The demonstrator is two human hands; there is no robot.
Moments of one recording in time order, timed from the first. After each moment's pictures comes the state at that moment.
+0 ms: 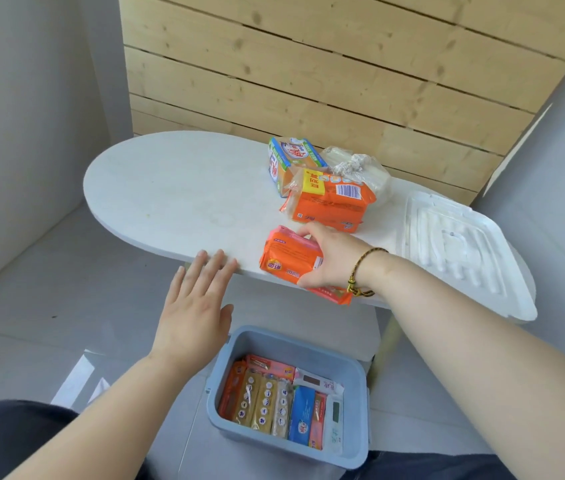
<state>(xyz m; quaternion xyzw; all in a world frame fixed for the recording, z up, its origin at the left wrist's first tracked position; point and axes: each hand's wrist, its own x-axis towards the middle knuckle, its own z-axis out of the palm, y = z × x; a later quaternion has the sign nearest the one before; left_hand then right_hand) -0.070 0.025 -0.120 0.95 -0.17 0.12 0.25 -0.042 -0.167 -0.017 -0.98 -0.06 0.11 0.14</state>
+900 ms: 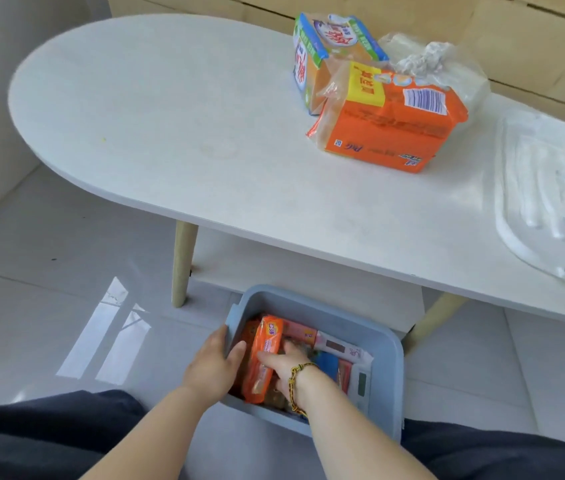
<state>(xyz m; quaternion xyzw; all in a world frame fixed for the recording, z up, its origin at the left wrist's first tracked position) -0.075 -0.001 -0.278 0.83 0.12 -0.30 0.45 -0.075 -0.129 -0.298 -0.66 0.34 0.35 0.58</state>
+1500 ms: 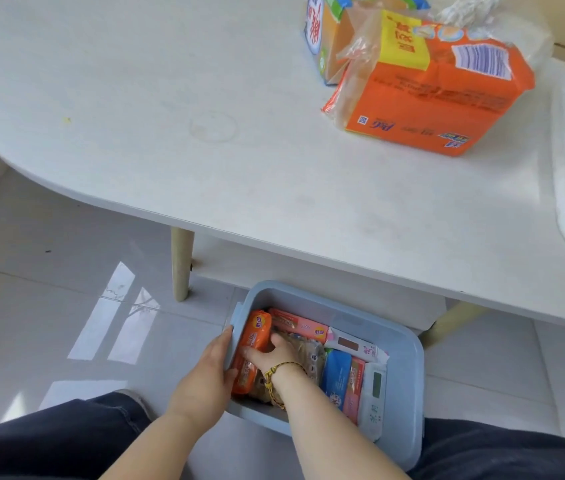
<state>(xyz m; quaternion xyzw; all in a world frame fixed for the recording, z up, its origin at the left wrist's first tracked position) -0.081 0.016 -0.312 0.88 0.04 -0.28 0.38 -0.057 -0.108 -0.329 -0.77 0.29 0.34 0.46</state>
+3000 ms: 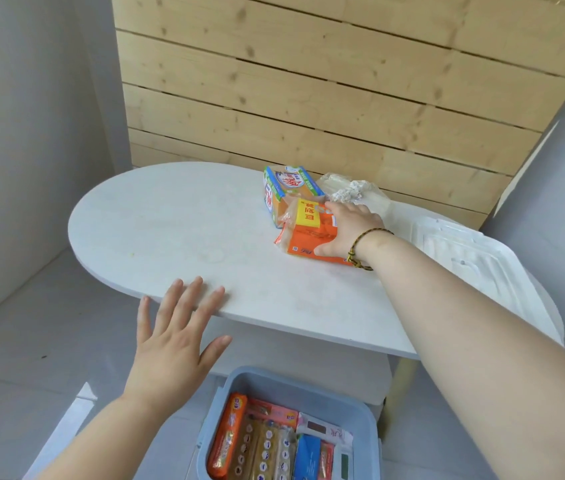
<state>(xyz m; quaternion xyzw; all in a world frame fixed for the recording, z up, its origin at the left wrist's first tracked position) -0.048 0.026 -0.124 0.96 -0.12 0.12 0.22 0.051 -0.213 -0.008 -1.00 0.04 0.00 0.02</state>
